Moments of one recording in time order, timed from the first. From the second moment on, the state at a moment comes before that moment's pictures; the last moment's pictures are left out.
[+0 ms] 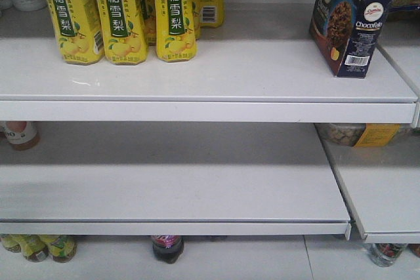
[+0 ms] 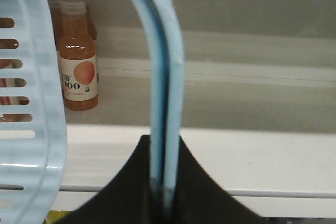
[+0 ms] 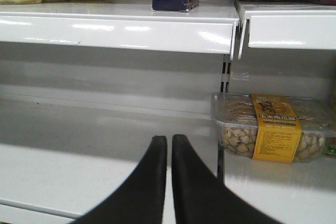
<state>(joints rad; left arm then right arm) -0.03 -0.01 0.03 0.10 0.22 -0.22 0.28 -0.01 -0.11 -0.35 0.29 0.35</state>
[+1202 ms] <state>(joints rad) -0.03 -0.01 0.03 0.01 0.20 -0.11 0.28 -0.01 -0.11 -0.35 0.29 0.35</state>
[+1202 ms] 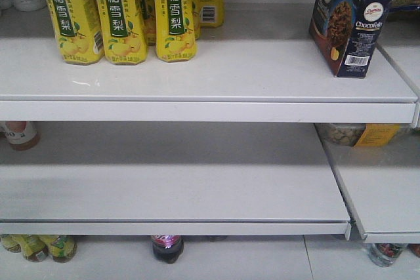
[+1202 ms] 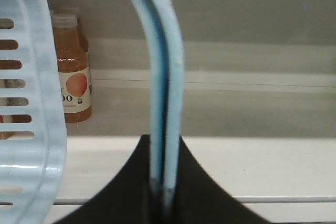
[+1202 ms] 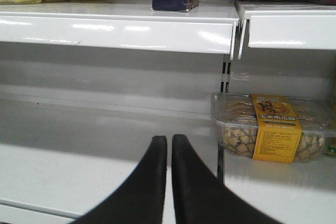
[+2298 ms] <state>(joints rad) -0.03 -0.01 0.03 0.01 0.20 -0.11 -0.05 -0.01 0.03 -0.02 0.03 0.10</state>
